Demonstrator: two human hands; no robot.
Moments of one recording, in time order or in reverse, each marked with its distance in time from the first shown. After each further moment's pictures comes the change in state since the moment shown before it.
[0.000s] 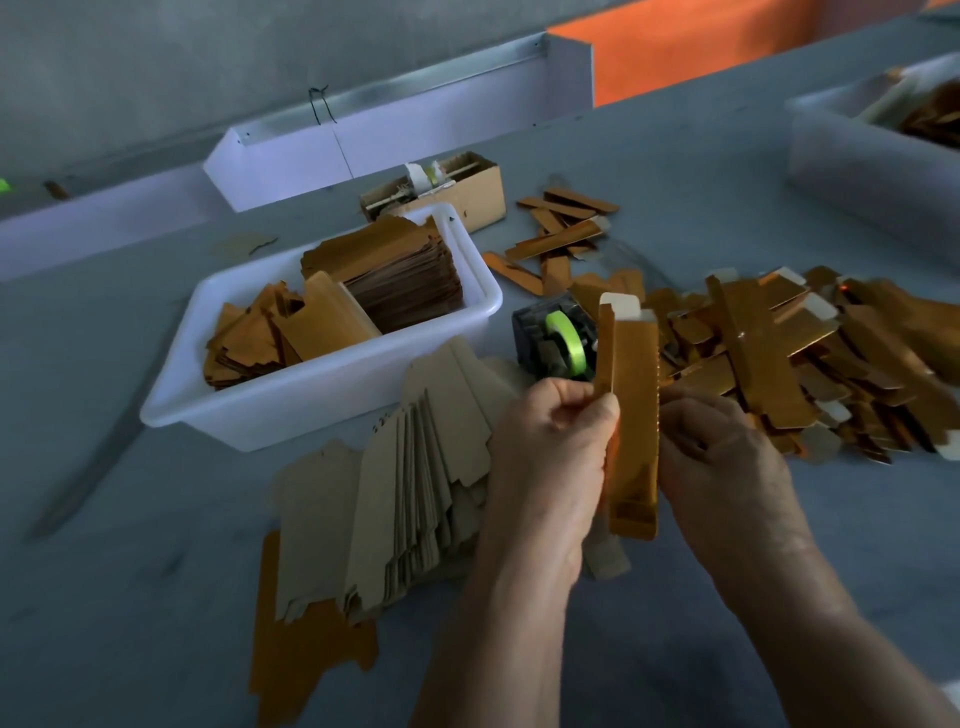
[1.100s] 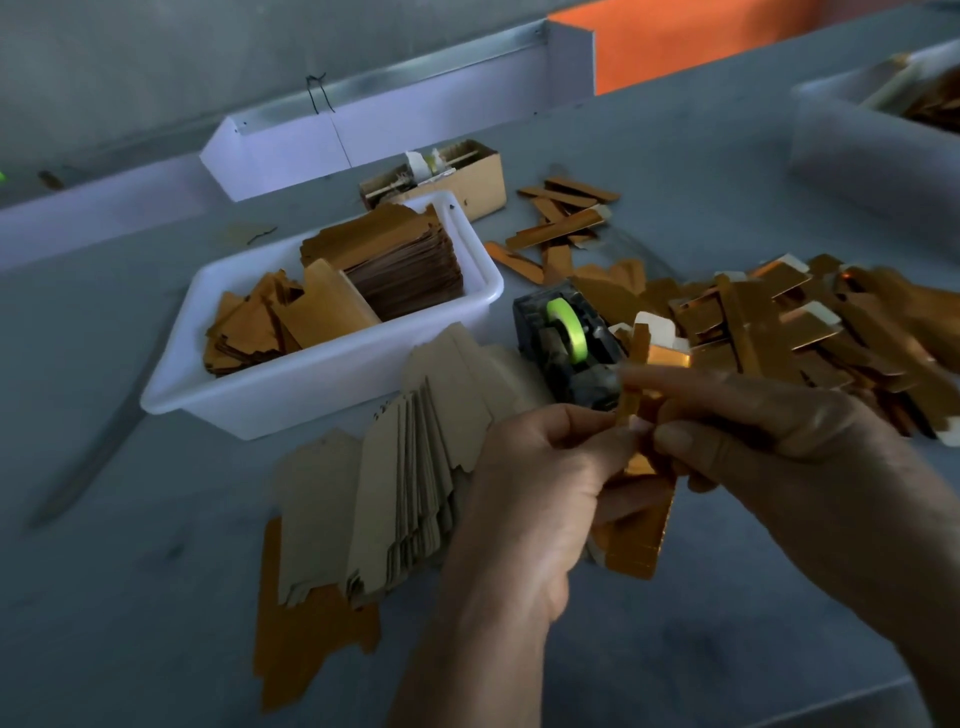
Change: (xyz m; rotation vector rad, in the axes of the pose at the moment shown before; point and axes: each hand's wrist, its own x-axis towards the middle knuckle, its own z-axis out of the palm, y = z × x) left_hand -0.024 0.007 -0.014 -0.213 -0.147 -0.126; right_hand -0.015 -0.032 -0.050 0.129 -0.367 -0.326
